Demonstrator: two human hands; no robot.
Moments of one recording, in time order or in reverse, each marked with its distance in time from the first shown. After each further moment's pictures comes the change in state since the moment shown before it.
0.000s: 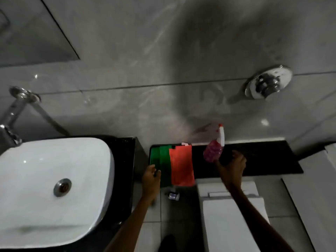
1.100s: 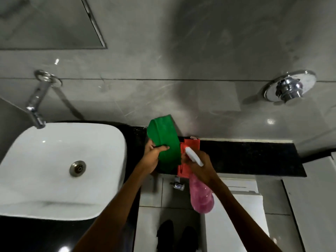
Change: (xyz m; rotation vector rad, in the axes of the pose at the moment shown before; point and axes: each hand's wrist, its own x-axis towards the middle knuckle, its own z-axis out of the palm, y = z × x) left_hand 0.024 0.066 -0.060 -0.758 -0.206 -0.111; right_hand -0.075 -0.106 0.029 0.382 -0.708 -0.224
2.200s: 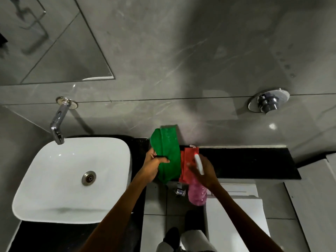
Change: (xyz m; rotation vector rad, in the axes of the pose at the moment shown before) left_hand -0.057 0.048 0.009 0.127 -0.103 -0.005; right_hand -0.007 0.004 -0.022 -0.204 0.116 0.031
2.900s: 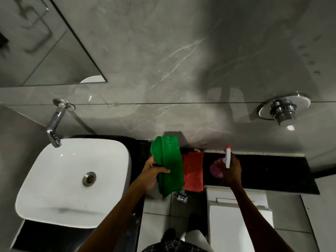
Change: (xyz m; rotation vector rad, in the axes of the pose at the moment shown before) left_hand 0.009 -0.008 0.003 -0.065 0.026 -0.123; right_hand 0.060 0.039 -0.076 0.011 0.232 0.296
